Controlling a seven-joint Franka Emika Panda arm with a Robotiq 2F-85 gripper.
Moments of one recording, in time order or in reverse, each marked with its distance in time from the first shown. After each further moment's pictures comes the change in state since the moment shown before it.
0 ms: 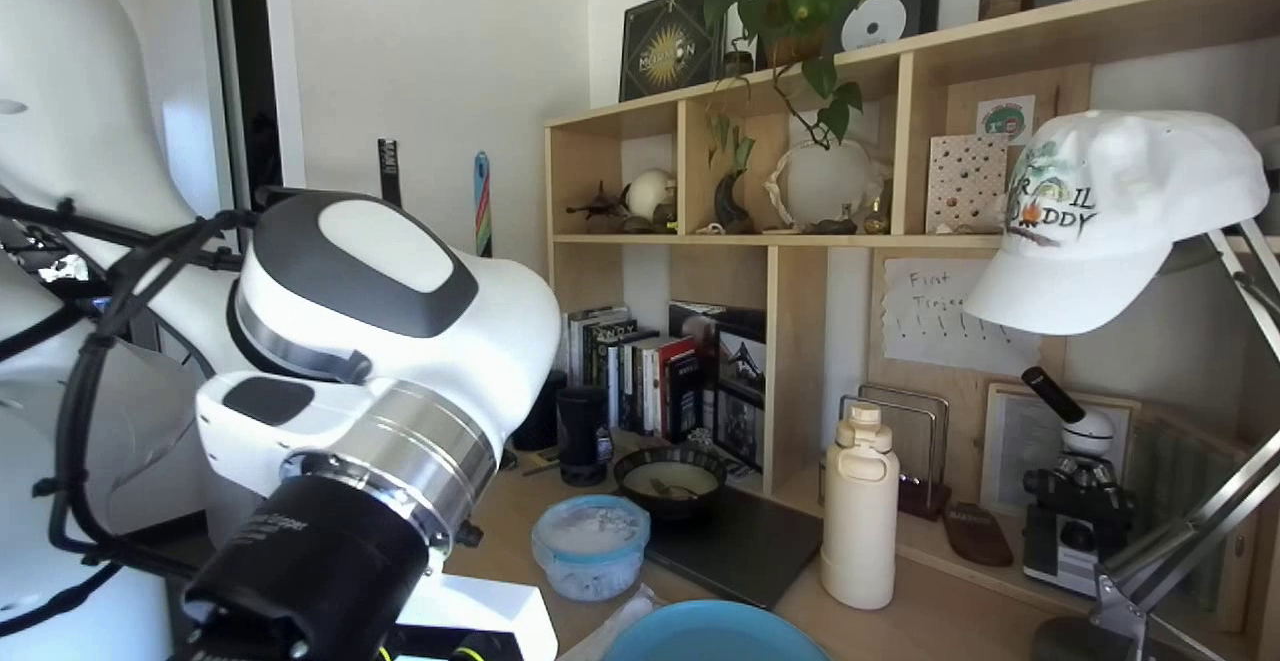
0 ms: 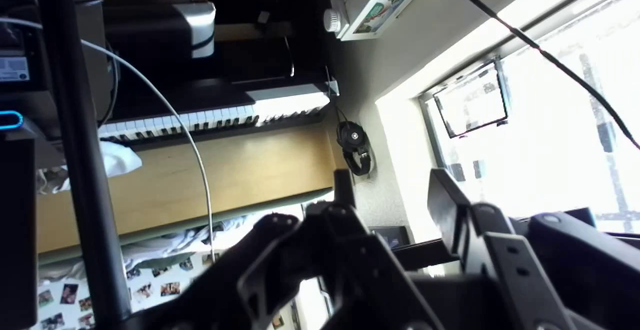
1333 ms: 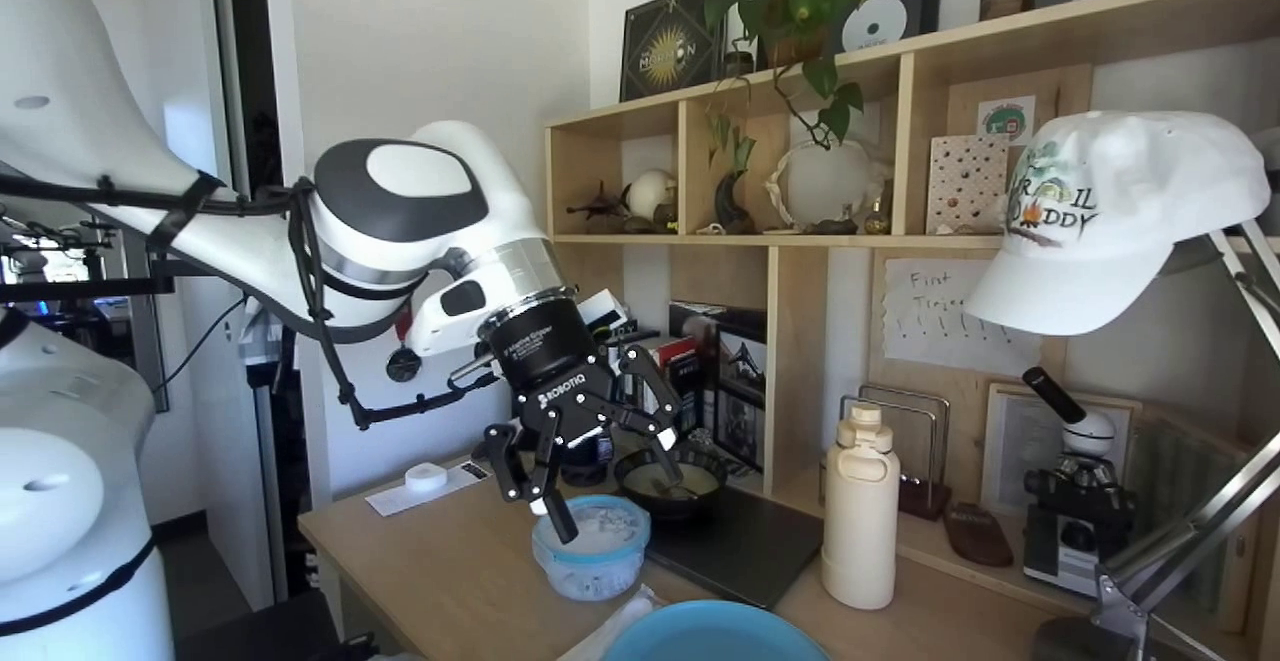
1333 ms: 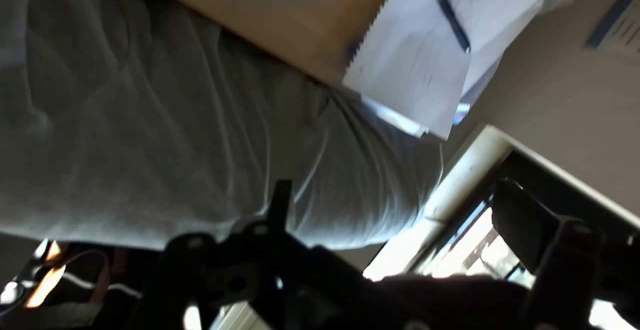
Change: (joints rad) arm 0.405 -0.195 -0.030 -0.002 0.228 0.603 -0.028
